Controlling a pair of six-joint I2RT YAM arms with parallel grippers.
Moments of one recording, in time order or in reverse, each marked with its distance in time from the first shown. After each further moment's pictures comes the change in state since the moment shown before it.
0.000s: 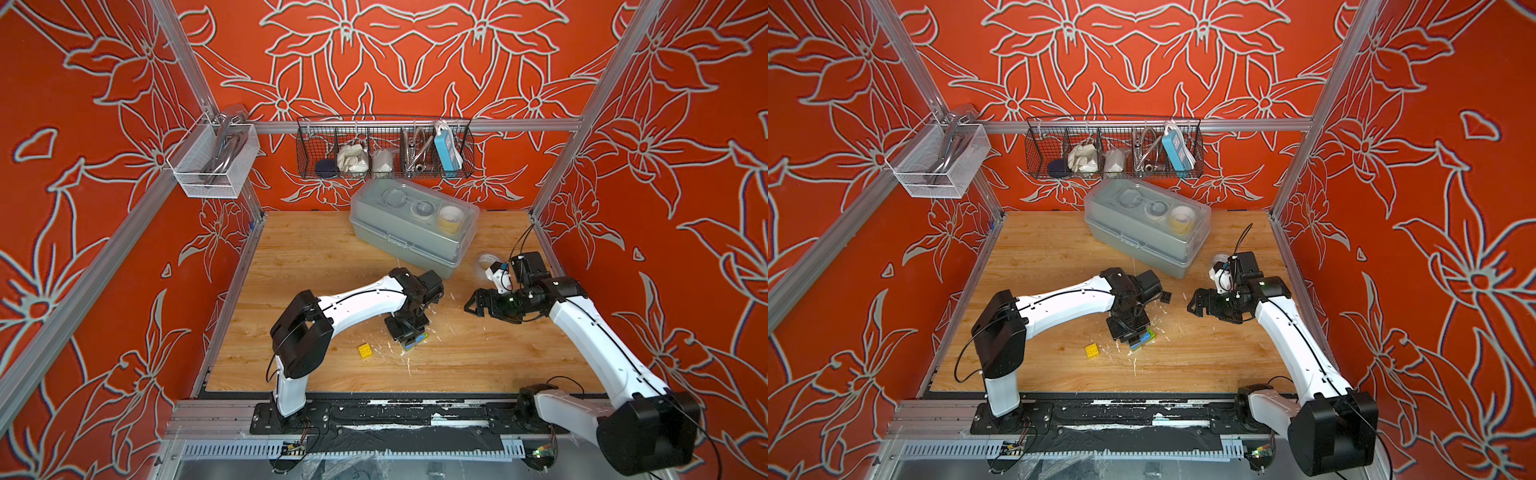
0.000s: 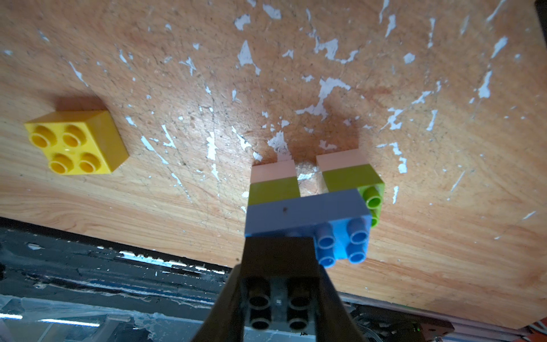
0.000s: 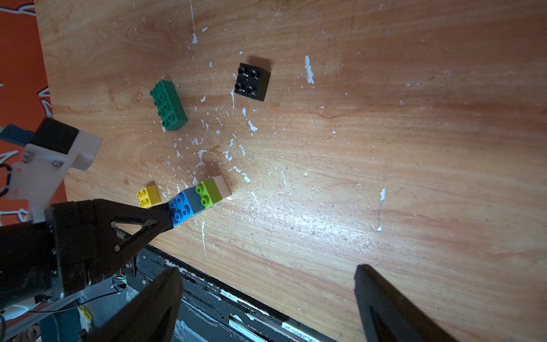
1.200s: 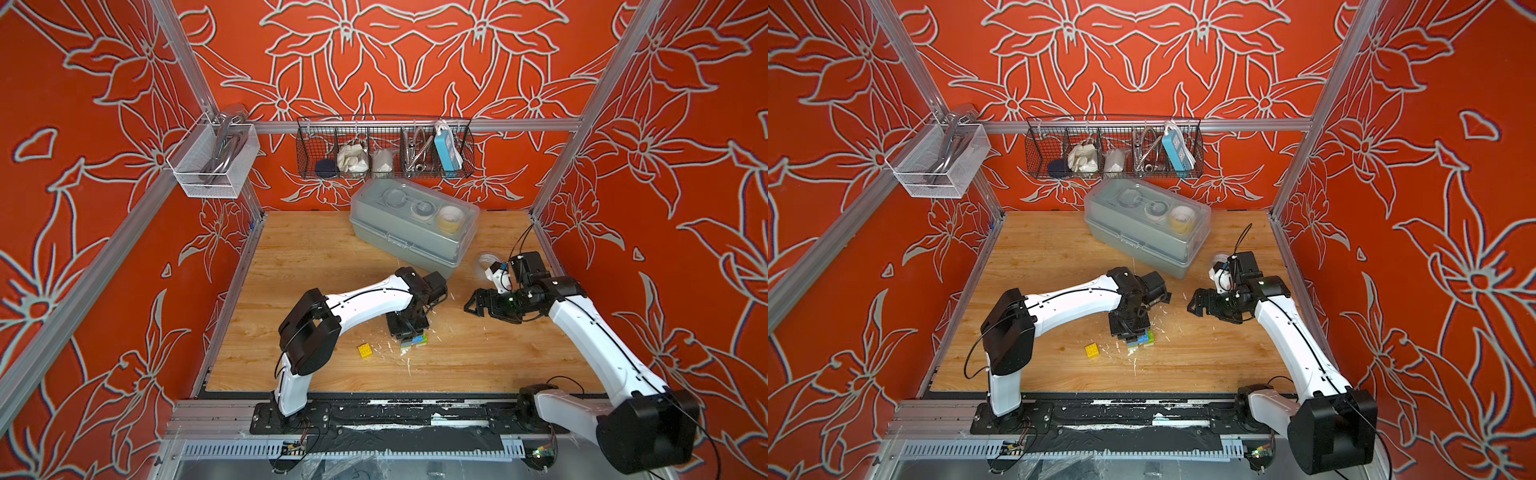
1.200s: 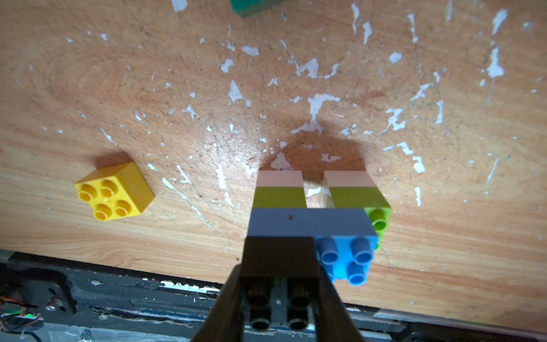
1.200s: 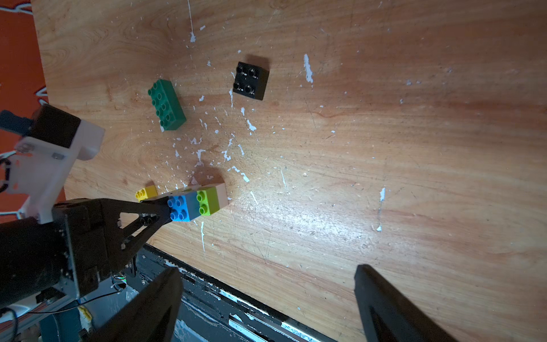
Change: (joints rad) left arm -0.007 0.050 0.049 -0.051 -0.101 0.209; right arm 0.000 0.006 0.000 0.000 0.001 0.000
